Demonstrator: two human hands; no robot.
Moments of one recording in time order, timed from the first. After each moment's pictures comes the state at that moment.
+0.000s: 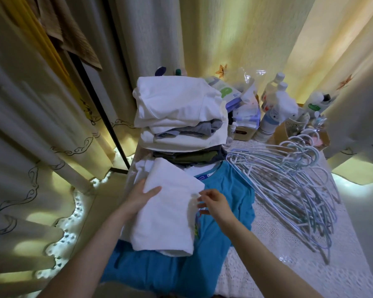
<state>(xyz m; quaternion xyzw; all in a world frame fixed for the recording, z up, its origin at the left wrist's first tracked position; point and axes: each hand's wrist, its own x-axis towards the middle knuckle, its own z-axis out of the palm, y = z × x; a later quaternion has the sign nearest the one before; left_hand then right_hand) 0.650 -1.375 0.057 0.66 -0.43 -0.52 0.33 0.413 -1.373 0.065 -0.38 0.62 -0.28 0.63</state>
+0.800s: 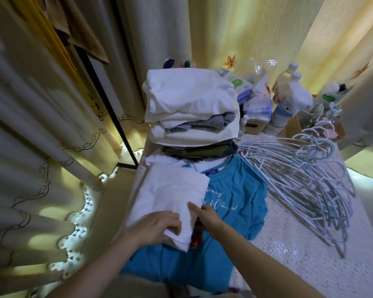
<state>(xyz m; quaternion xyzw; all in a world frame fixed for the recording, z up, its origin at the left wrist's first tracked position) 0.657 -1.315 0.036 0.42 -0.84 -0.34 0.03 0.461 -1.351 -0.009 -0.28 0.61 -0.22 0.71</state>
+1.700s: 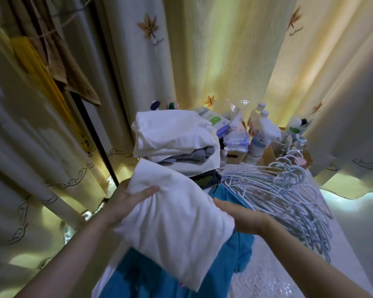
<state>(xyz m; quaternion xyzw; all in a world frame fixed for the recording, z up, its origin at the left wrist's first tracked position) 0.666 -1.389 0.175 0.61 -0.49 -0.49 0.39 0.371 -1.395 0.173 -0.54 0.38 -0.10 0.74</state>
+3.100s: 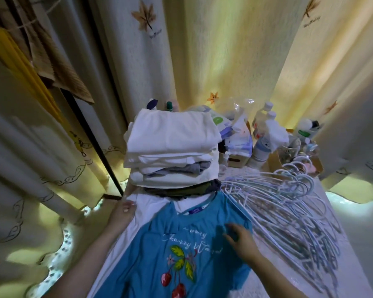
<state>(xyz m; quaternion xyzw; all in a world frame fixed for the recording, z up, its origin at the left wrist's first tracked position) 0.680 -1.440 0.028 0.77 -0.35 -0.41 0.33 0.314 -1.406 0.000 -0.64 0.68 -0.08 0.35</state>
